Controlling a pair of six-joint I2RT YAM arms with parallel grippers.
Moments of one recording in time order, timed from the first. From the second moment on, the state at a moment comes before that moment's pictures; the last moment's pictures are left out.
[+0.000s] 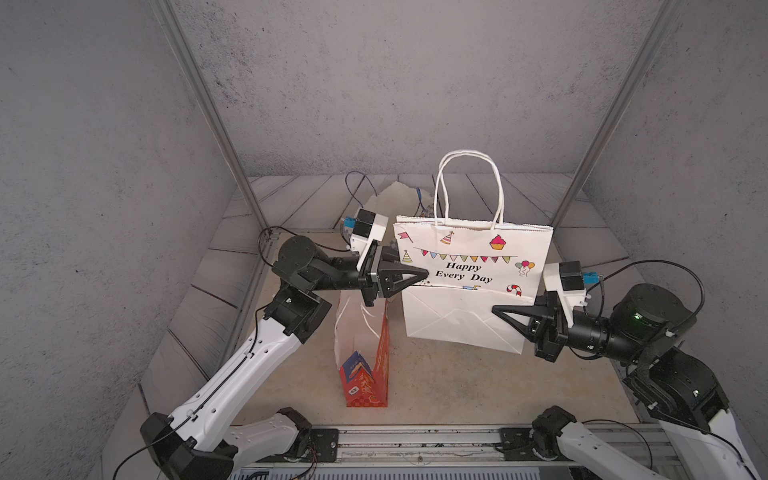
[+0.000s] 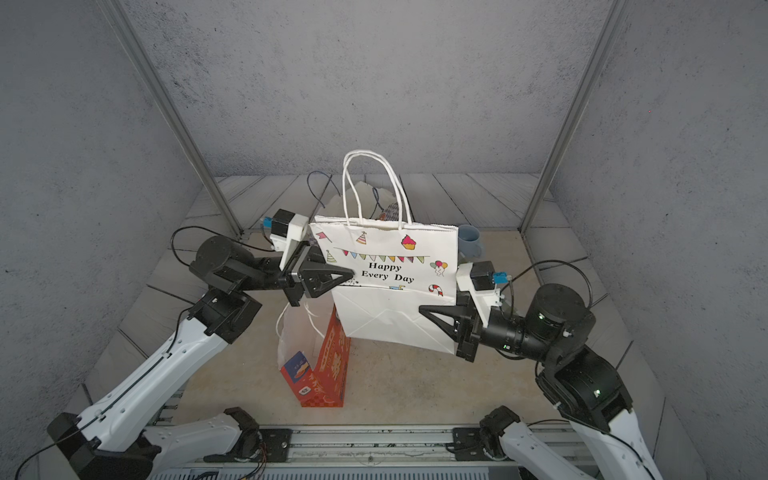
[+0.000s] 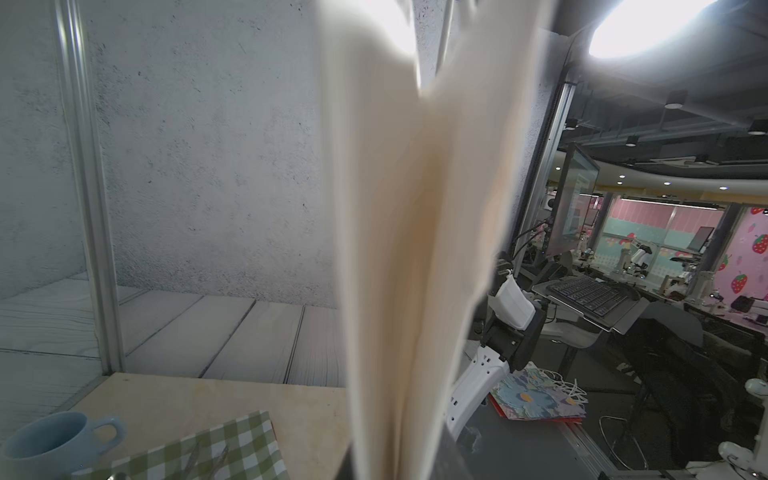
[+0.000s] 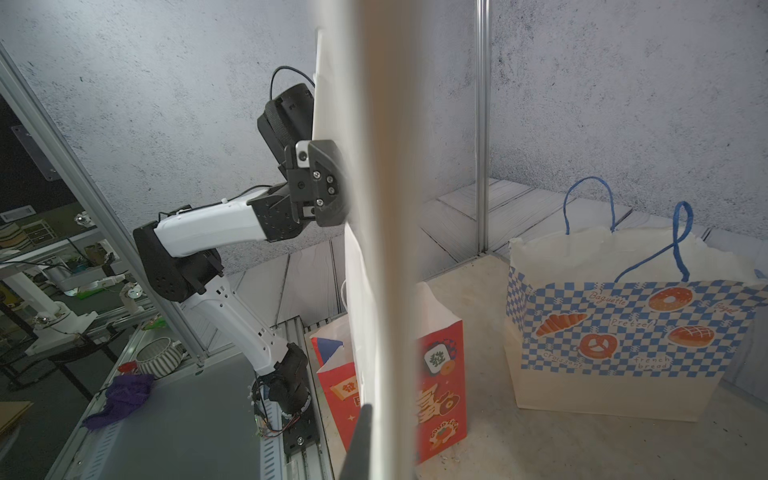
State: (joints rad) left arm -0.61 1.14 1.24 0.30 1.04 -0.50; right arm 0.54 0.72 1.29 -0.66 -0.70 0.12
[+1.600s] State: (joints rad) left arm -0.60 1.07 1.29 0.29 0.87 -0.48; right arm 0.54 0.70 1.24 -0.72 -0.75 0.14
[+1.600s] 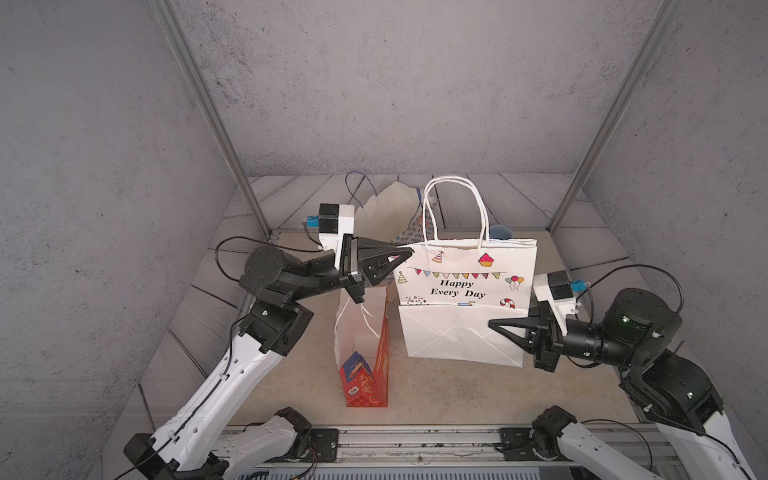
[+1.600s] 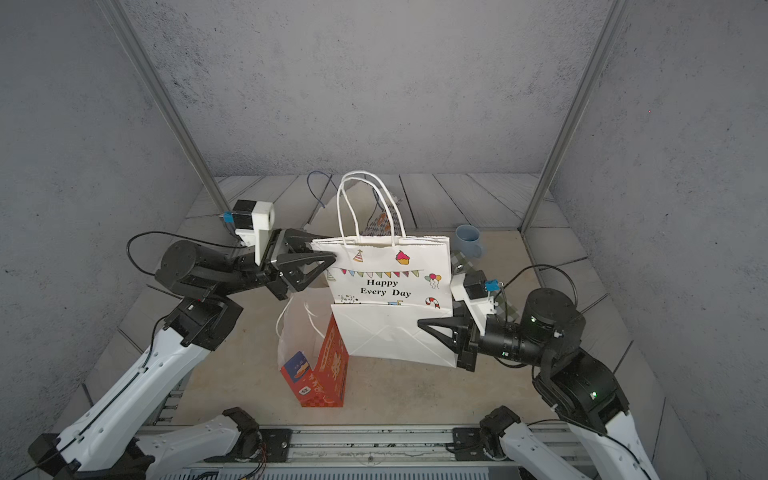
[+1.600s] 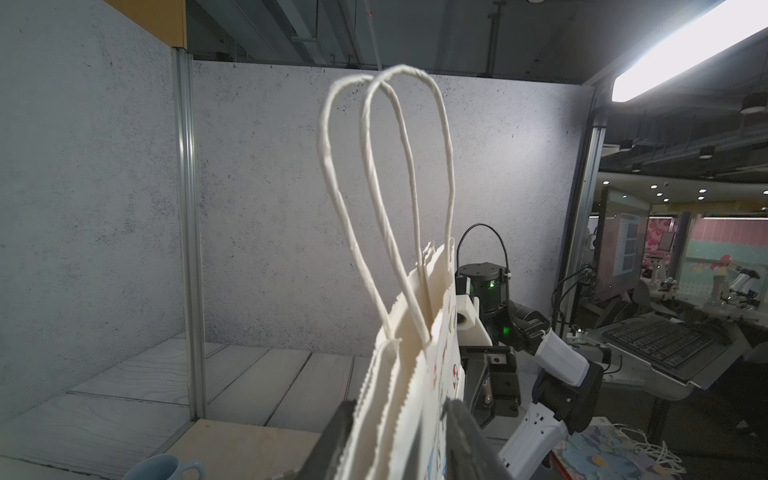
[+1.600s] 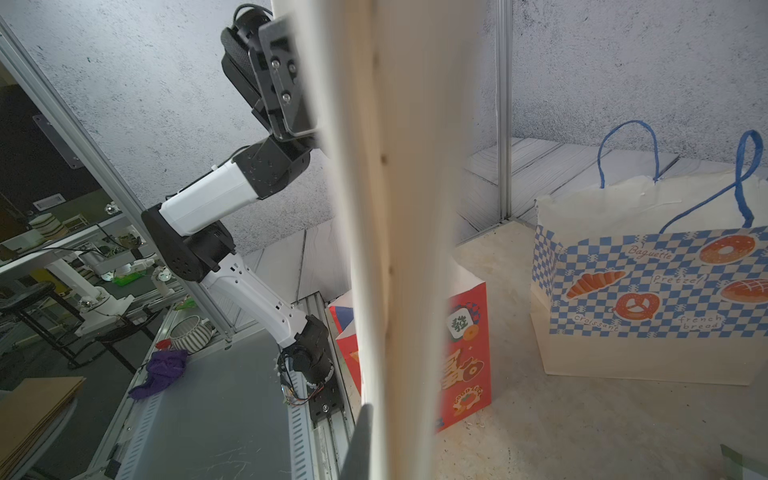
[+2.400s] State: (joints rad) left arm -0.60 0.97 1.27 0.16 0.37 -0.30; right arm 0.54 0.75 1.26 -1.00 -0.19 0.25
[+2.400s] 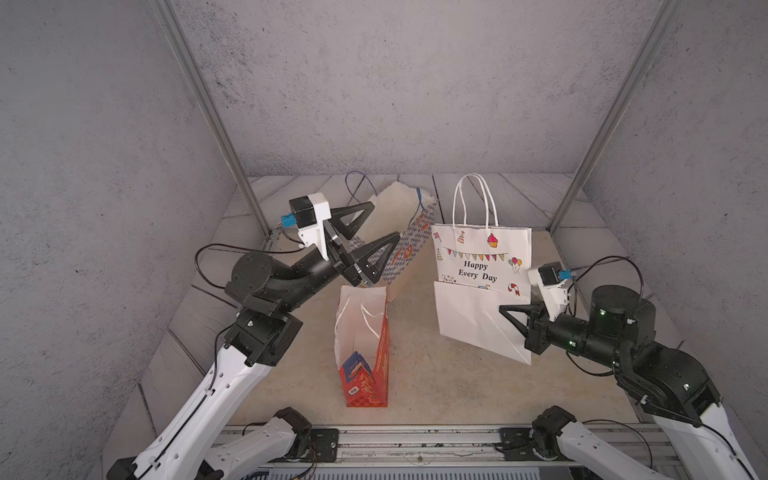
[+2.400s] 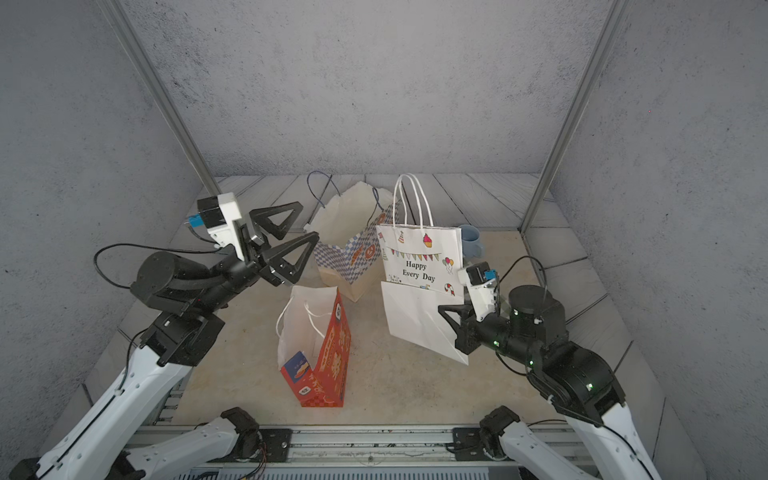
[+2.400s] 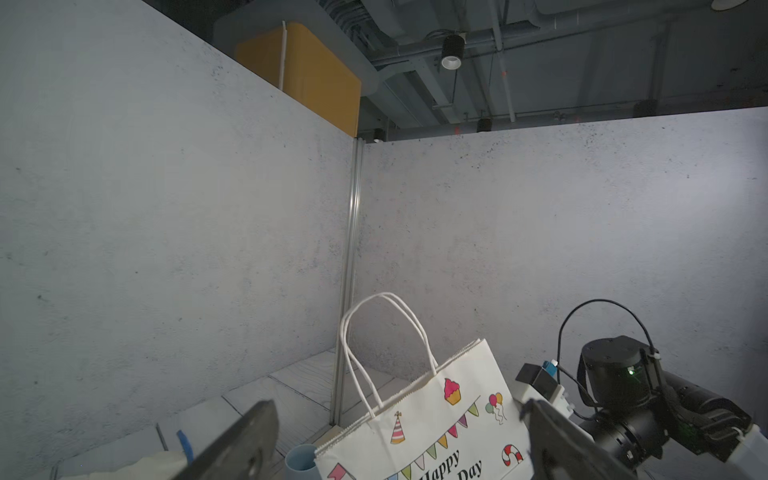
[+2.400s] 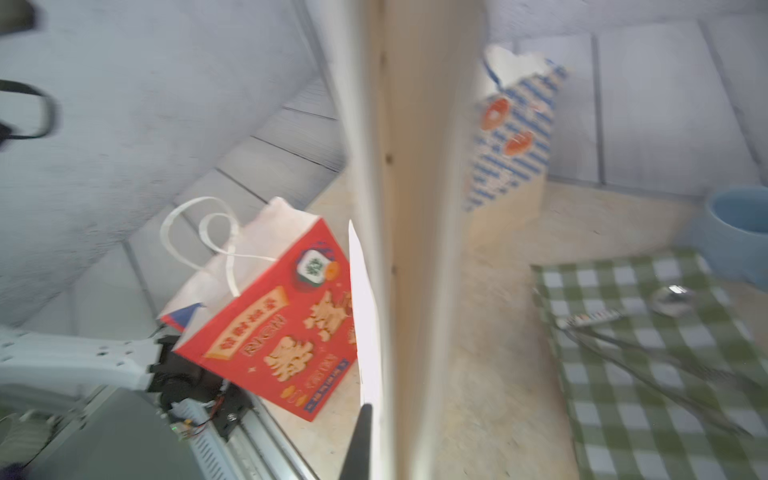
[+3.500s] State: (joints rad) left arm -0.60 0.88 1.20 0.07 -0.10 -0.30; right arm 0.43 1.15 0.69 -0.57 -0.60 0.65
